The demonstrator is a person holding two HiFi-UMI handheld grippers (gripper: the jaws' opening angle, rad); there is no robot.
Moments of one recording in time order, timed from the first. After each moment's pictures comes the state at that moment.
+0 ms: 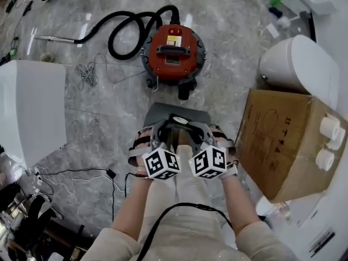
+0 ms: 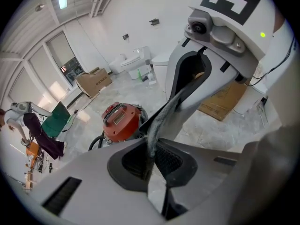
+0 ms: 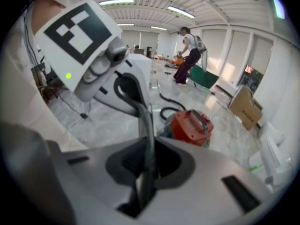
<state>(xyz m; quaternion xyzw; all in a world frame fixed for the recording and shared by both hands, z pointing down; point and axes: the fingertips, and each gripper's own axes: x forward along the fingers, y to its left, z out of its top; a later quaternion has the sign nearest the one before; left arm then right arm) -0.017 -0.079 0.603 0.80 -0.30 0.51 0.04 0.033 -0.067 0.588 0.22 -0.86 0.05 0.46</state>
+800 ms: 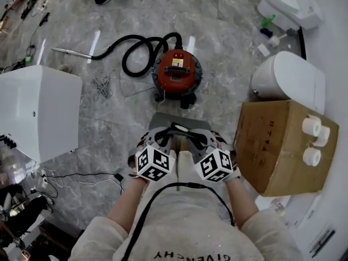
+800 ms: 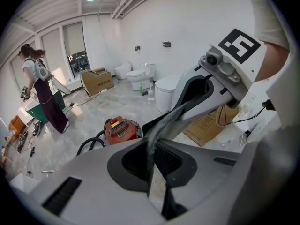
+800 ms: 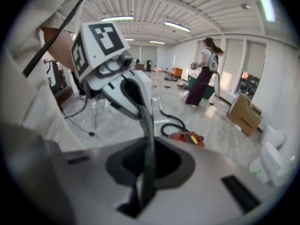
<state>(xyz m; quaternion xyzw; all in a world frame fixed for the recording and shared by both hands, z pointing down) -0.018 -0.072 0.441 0.85 -0.30 0.42 0.14 0.028 -0.059 0.426 0.22 -0.89 0.05 0.40</state>
